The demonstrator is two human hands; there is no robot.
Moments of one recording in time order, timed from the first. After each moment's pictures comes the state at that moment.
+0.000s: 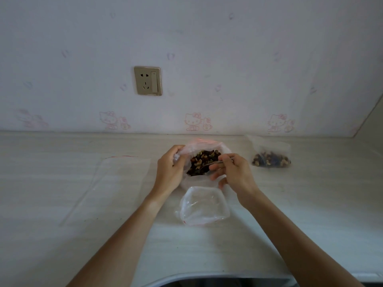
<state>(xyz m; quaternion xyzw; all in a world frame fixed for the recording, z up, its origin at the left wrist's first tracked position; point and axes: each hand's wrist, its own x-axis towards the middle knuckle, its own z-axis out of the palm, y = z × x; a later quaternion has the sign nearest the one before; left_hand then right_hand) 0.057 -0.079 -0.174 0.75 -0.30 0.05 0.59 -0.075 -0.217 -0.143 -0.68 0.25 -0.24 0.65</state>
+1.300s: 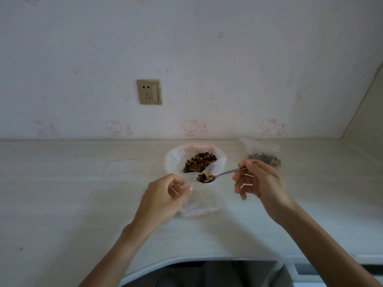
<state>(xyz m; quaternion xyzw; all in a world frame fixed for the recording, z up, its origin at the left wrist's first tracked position) -0.027 -0.002 -0.158 0.84 -0.32 0.01 0.44 -0.169 -0.236 -0.124 -0.60 0.11 -0.24 0.76</state>
